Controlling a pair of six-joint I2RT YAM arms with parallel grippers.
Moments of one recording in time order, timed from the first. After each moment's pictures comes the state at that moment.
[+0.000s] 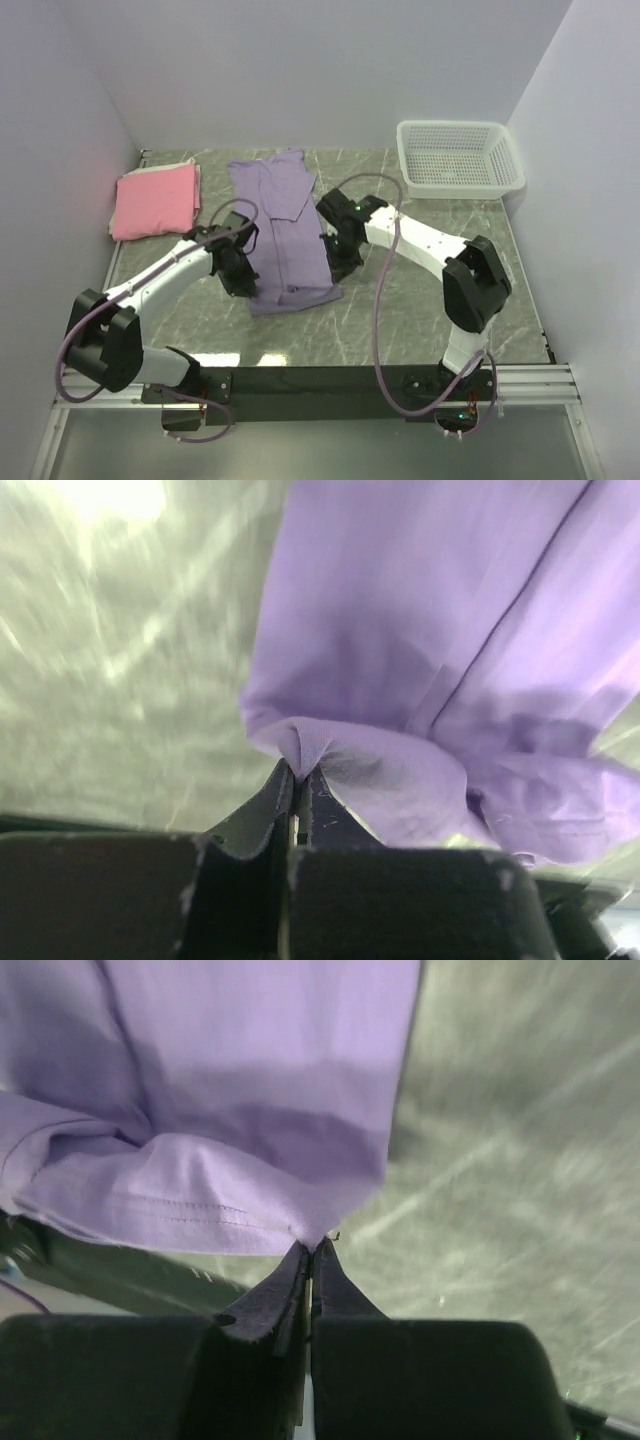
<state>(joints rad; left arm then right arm) -0.49 1.35 0.92 -0.90 -0.01 -0.99 0.73 1.78 1.41 -0.97 -0.14 0.51</state>
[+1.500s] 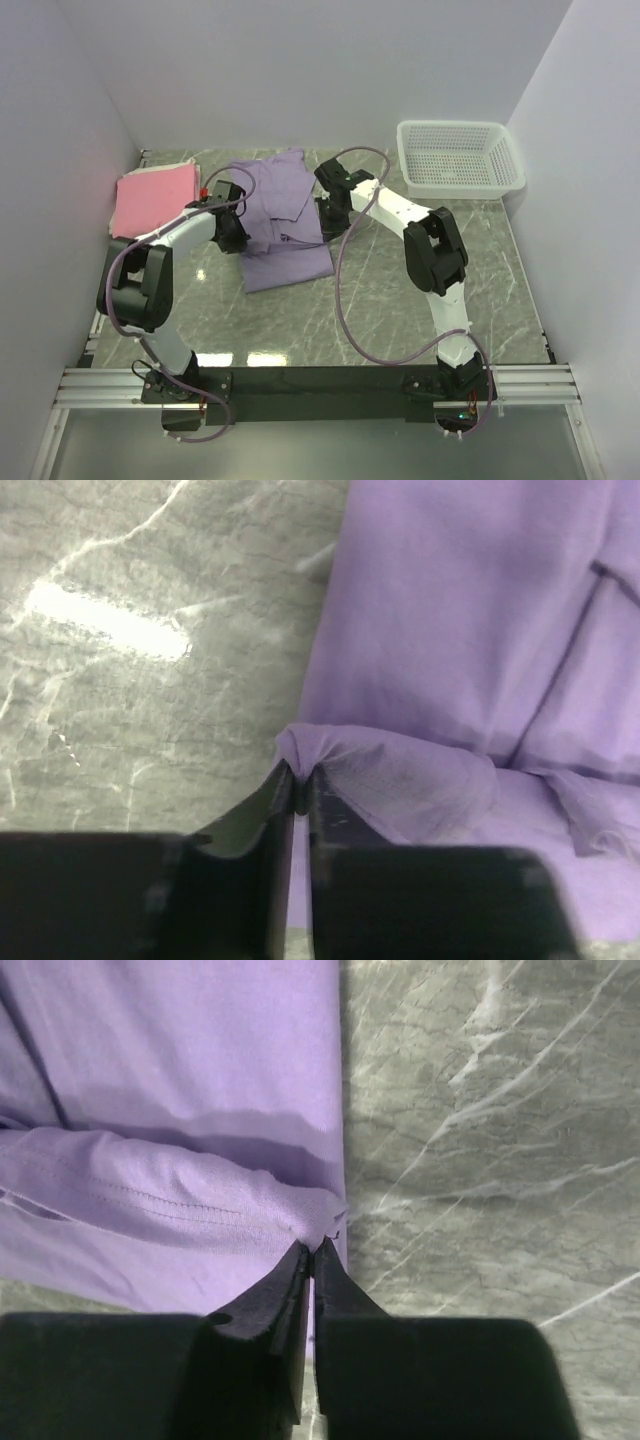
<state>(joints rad) -0.25 1.70 1.11 -0.54 -0.12 -0.72 0.57 2.17 1.81 -0.84 -0.09 0.44</state>
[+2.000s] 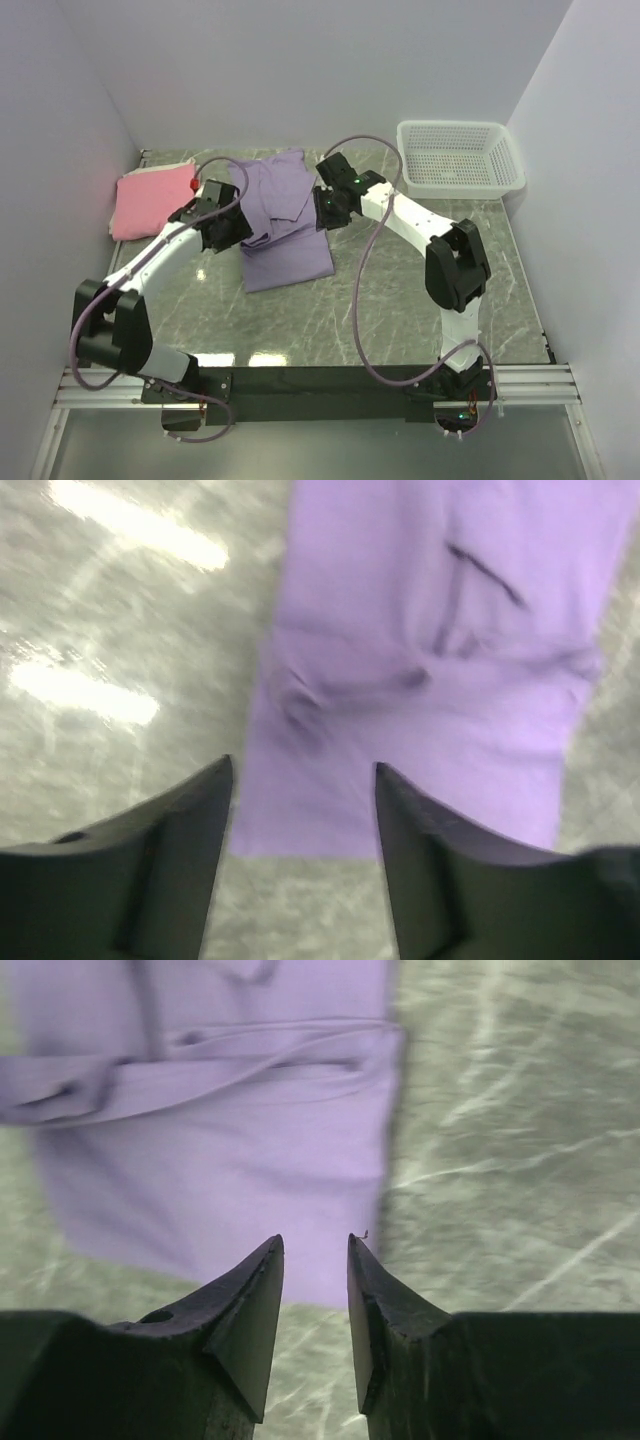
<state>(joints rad) -0.28 1.46 1.07 -0.57 -0.17 -0.73 0.61 1.99 1.70 -0.74 -0.02 0.44</state>
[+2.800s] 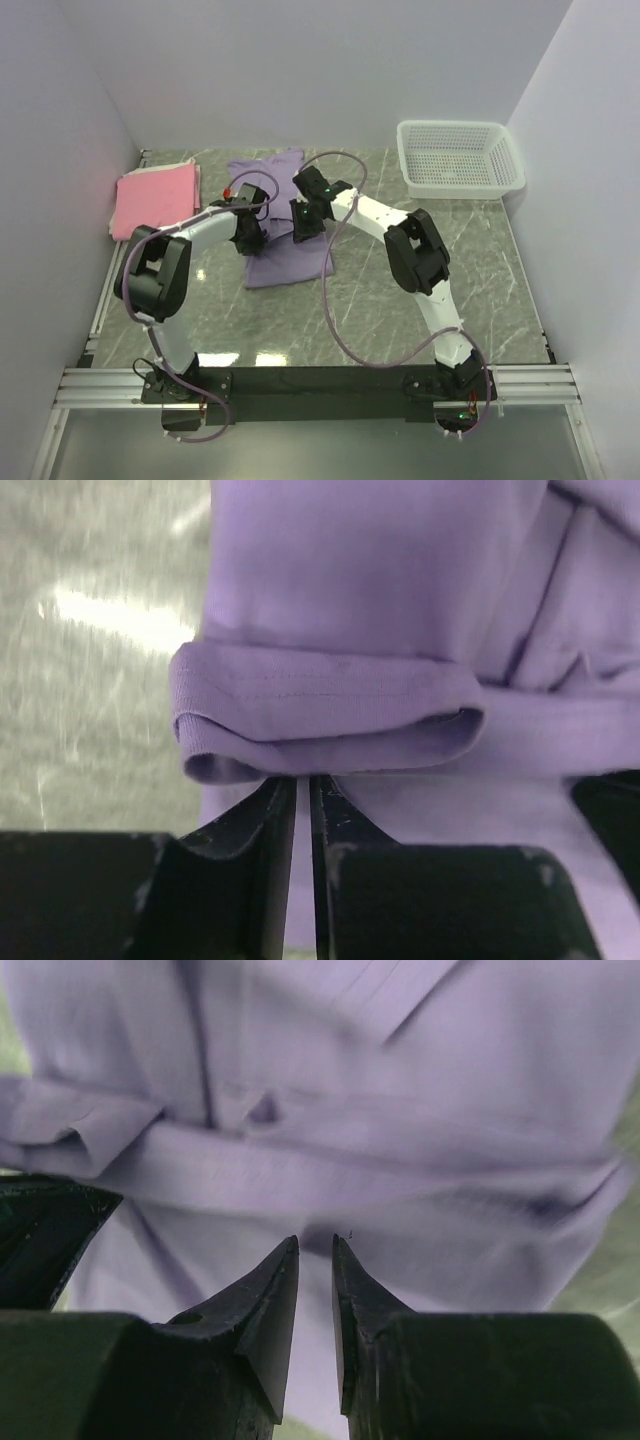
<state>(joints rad) -0.37 1.79 1.16 -0.54 -0.18 -0.74 0.67 2.27 1.84 -0.62 -0.16 0.47</state>
